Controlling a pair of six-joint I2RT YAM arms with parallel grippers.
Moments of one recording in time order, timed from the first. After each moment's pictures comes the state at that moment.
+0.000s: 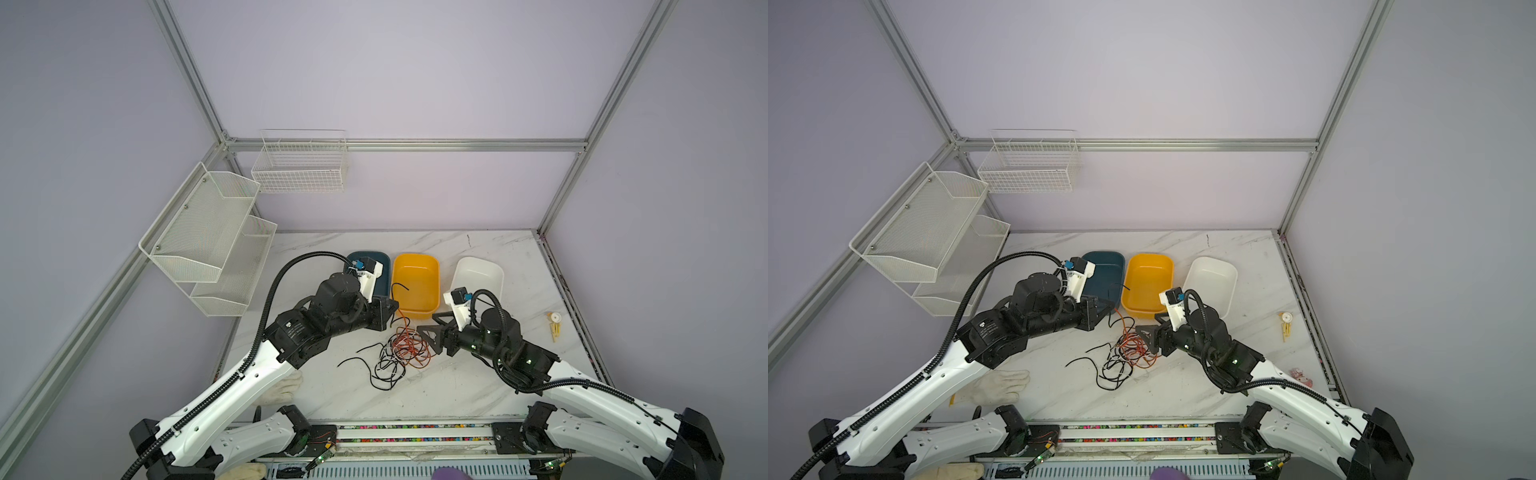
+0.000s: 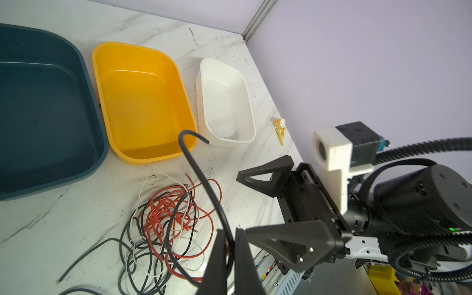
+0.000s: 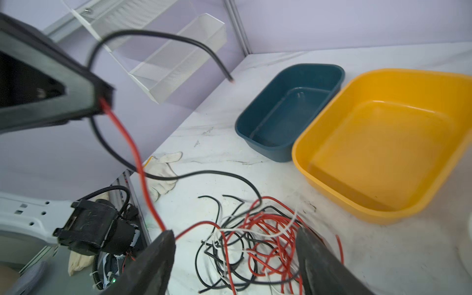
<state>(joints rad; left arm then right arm) -0.75 1.05 1.15 -0.62 0.13 -0.62 0.84 0.94 0.60 0.08 -0.21 0.42</state>
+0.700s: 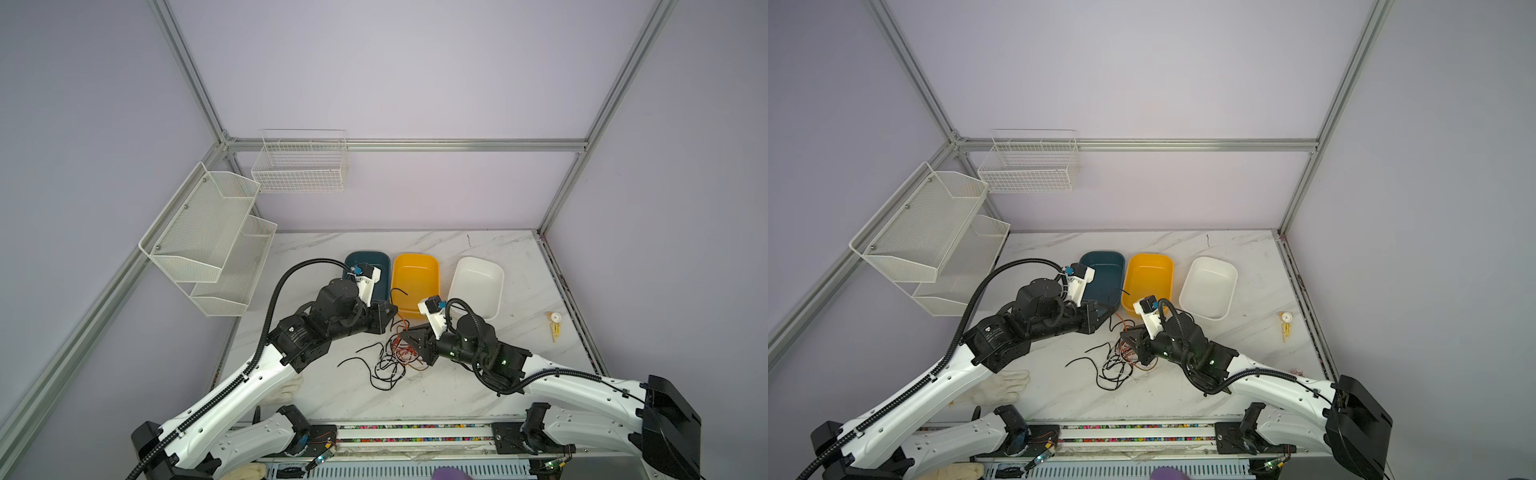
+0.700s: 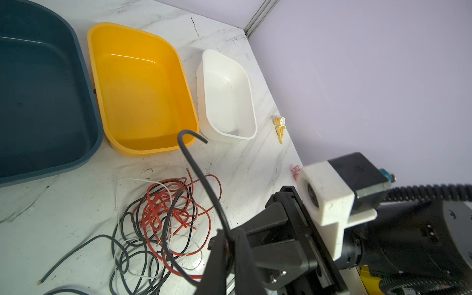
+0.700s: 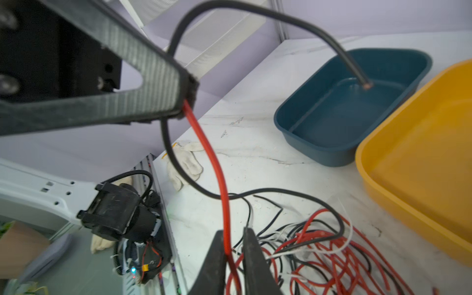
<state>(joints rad) -0.73 1.01 1.05 -0.55 0.16 -0.65 0.98 1.12 0.60 0.24 -0.17 0.43</state>
